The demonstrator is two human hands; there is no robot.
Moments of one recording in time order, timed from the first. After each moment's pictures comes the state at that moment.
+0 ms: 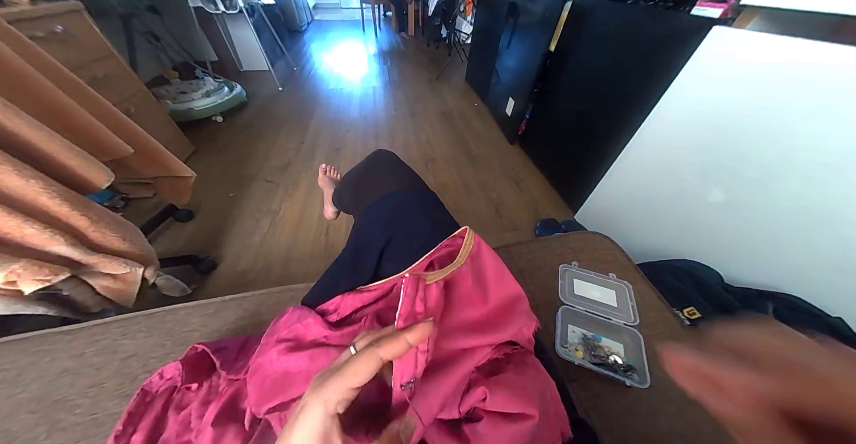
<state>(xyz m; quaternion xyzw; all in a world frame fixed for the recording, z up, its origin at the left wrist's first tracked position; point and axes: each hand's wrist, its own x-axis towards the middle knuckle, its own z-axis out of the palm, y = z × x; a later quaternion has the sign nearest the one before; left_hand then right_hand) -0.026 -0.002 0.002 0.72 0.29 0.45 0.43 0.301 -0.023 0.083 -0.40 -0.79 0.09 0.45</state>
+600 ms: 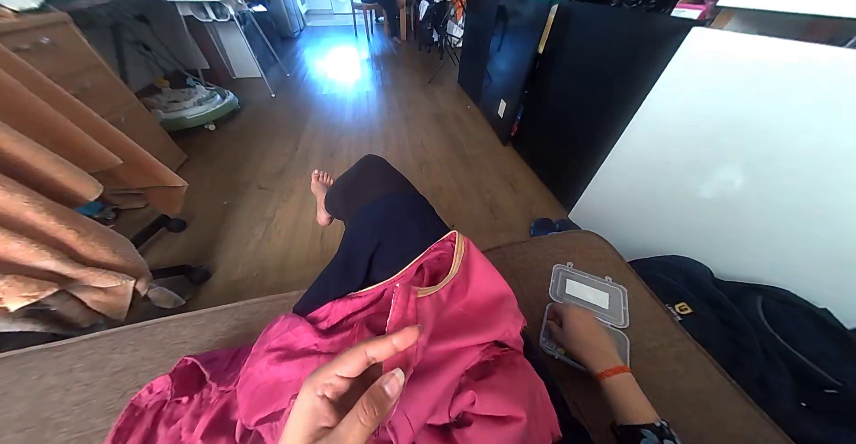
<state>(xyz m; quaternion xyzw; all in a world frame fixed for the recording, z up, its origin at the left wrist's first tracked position) -0.003 -0.008 0.003 0.57 0.31 0.54 0.54 0.383 0.093 -0.139 -0.76 -0.62 0.22 -0.03</state>
